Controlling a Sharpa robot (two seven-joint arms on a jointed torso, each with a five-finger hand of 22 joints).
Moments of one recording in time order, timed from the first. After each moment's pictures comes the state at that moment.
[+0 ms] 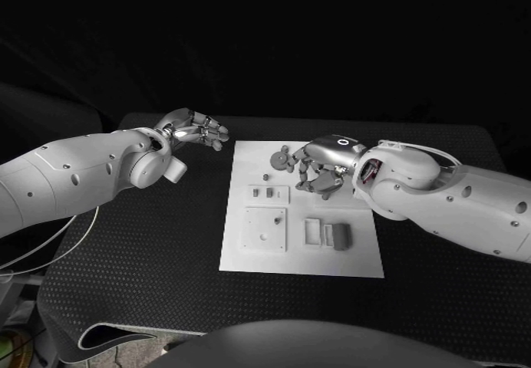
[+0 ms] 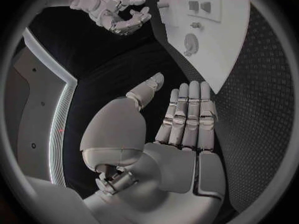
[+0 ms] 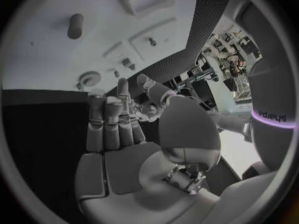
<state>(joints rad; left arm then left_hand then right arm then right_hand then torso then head) 1.26 -0.80 -0.12 1.13 -0.41 -0.10 0.26 1.09 -0.11 0.52 -0.29 0.11 0.87 0.17 0.30 0.51 1.11 0.14 0.07 0.37 0.88 0.11 0.63 0.42 0.05 0.93 0.01 0.08 1.08 1.21 -0.69 -0.03 1.51 -1.64 -0.19 -0.01 1.09 -0.18 0.68 -0.21 0.06 0.84 0.16 0.21 0.55 1.24 0.06 0.23 0.48 1.17 -0.05 1.28 0.80 0.20 1.12 -0.03 0.98 1.31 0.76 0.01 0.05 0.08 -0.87</state>
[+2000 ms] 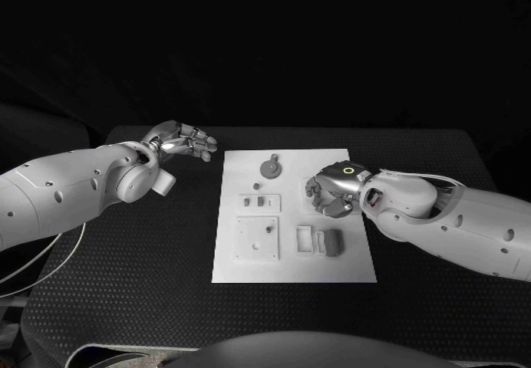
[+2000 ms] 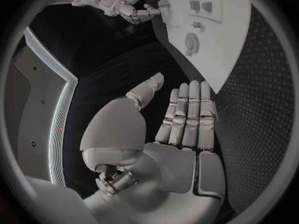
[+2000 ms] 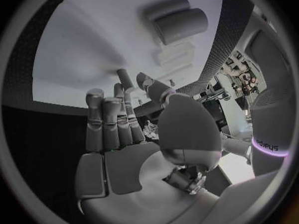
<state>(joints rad) 1.26 -0.81 -0.12 1.13 -0.40 -0.09 0.27 1.09 -0.11 0.52 -0.29 0.11 0.87 0.17 0.31 0.51 1.12 0.13 0.07 0.37 0.89 0.11 0.63 0.43 0.05 0.93 0.01 0.08 1.08 1.16 -0.77 -0.09 1.49 -1.86 -0.19 -0.08 1.13 -0.20 0.67 -0.21 0.06 0.87 0.13 0.29 0.53 1.12 0.10 0.13 0.37 1.16 0.00 1.28 0.80 0.19 1.10 -0.01 0.97 1.31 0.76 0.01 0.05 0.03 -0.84</state>
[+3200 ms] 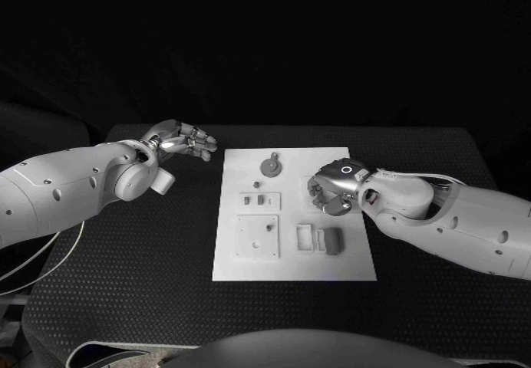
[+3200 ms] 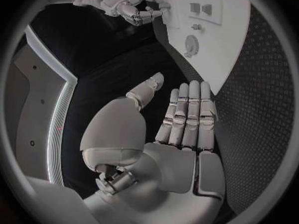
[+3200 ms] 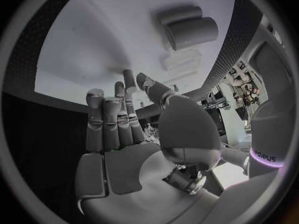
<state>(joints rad) 1.26 -0.81 -0.12 1.13 -0.40 -0.07 0.26 1.09 -0.11 0.51 -0.29 0.11 0.87 0.17 0.31 0.50 1.12 0.13 0.07 0.36 0.89 0.11 0.62 0.44 0.05 0.93 0.01 0.08 1.07 1.16 -0.75 -0.09 1.47 -1.95 -0.18 -0.11 1.09 -0.18 0.68 -0.26 0.06 0.93 0.13 0.32 0.53 1.15 0.09 0.15 0.38 1.16 -0.02 1.28 0.79 0.19 1.10 -0.01 0.96 1.31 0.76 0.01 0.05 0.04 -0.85</state>
